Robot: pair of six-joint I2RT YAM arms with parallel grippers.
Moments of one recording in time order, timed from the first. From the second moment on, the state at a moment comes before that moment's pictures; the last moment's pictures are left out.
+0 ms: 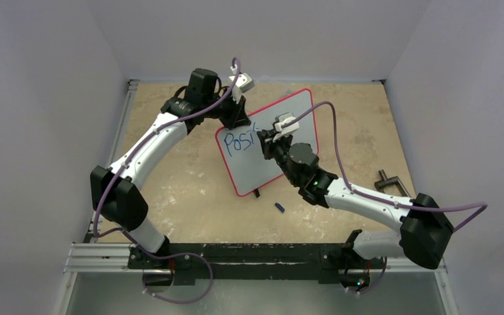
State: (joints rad) left arm -0.47 1.63 1.57 -0.55 0.54 0.19; right arm 0.89 1.28 0.78 0.51 0.43 0.09
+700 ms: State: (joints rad) left arm -0.47 1.63 1.57 -0.55 0.54 0.19; right arm 0.89 1.25 0.71 0.50 0.43 0.12
